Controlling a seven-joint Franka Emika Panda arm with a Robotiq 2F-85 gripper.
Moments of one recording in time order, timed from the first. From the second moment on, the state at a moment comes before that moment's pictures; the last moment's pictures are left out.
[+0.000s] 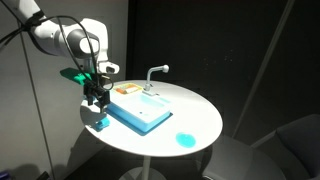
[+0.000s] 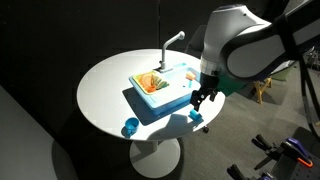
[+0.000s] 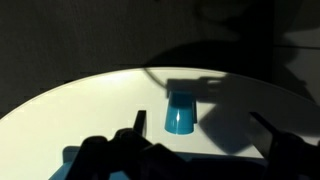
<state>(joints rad) 0.14 0.16 0.05 -2.32 -0.04 2.42 0.29</state>
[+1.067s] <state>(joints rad) 0.14 -0.10 0.09 -2.15 -0.07 2.05 0.33</state>
